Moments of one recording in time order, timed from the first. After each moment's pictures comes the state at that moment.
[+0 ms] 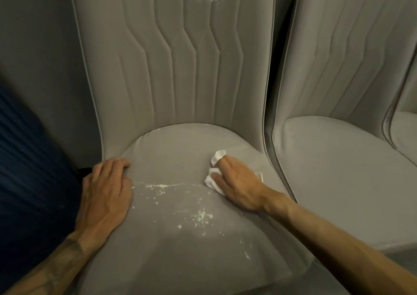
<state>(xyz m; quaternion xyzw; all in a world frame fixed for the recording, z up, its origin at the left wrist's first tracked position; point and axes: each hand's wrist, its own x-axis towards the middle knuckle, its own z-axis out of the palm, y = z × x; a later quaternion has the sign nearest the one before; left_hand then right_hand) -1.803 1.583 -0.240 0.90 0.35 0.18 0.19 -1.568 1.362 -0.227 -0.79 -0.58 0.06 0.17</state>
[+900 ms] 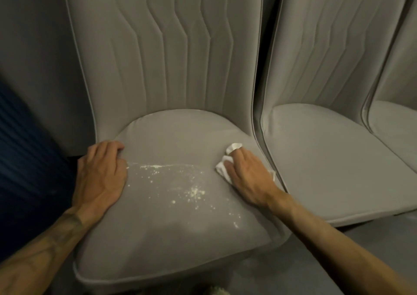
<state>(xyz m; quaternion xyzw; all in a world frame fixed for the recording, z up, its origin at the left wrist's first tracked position) -1.807 1.579 -0.234 0.91 0.34 0.16 0.19 -1.596 1.313 -0.219 -0.87 -0.48 0.00 0.12</state>
